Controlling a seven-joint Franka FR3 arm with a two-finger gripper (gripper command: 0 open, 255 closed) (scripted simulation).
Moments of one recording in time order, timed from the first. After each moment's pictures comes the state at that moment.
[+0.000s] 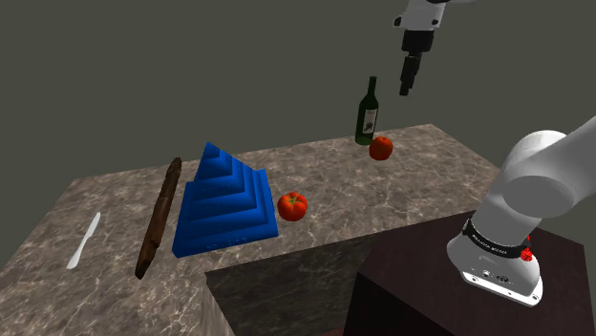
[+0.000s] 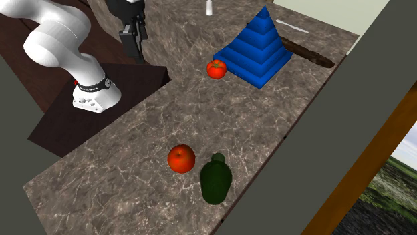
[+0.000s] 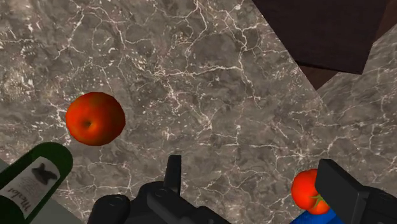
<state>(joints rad) -0.06 -0.57 -0.28 -2.28 -0.08 1.67 -0.44</state>
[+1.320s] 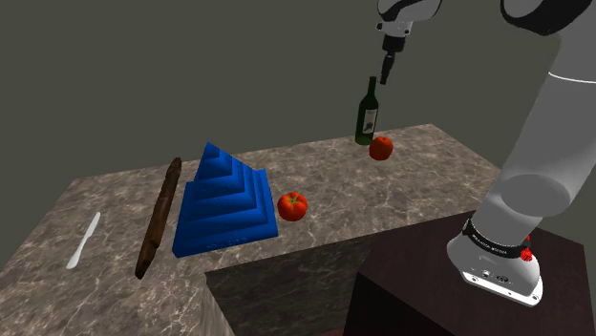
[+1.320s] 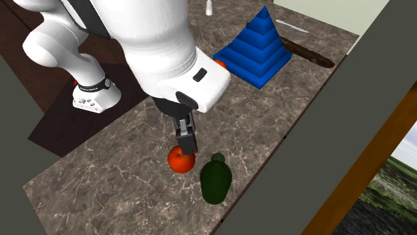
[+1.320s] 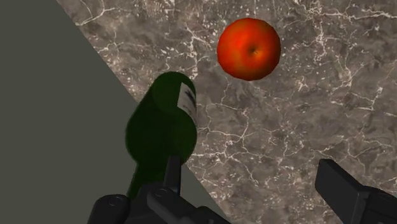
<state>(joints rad) -0.09 0.10 -0.56 -1.79 0.12 1.92 -0.98</state>
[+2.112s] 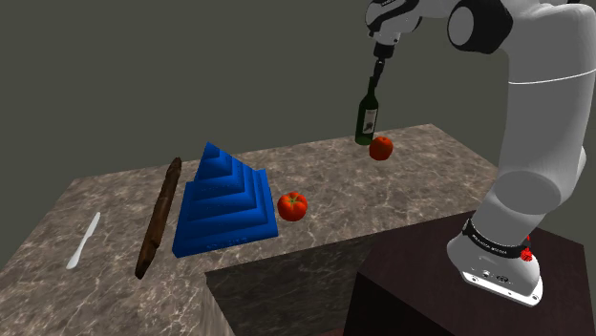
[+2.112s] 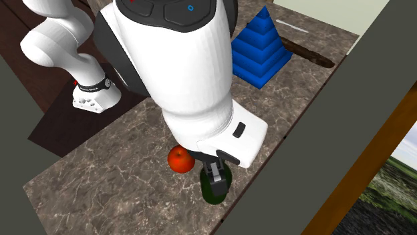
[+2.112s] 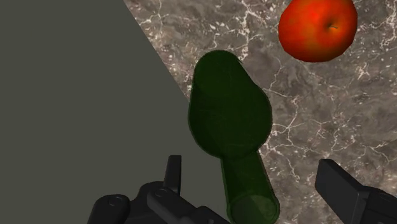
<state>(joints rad) -0.20 0.38 -0.55 -1.55 0.29 1.95 -1.14</state>
